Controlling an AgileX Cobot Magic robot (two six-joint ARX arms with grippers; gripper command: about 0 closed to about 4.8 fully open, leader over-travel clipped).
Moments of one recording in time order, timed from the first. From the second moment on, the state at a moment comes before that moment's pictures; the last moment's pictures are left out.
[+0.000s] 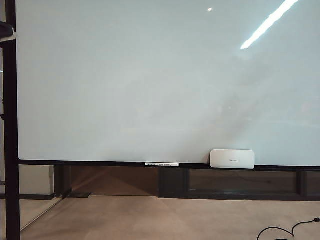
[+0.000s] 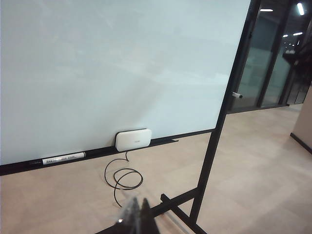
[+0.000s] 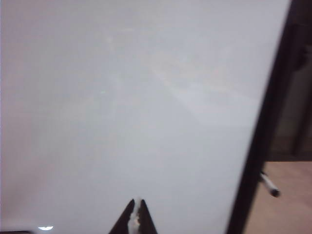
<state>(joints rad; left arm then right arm) -0.30 0.01 0.01 0.19 0.44 -0.17 -0.45 1.04 0.55 0.68 -0.24 -0.03</state>
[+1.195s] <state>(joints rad) -0.30 1.14 0.35 0.74 0.66 -0.08 -0.77 2.18 1.26 0.98 -0.58 0.10</state>
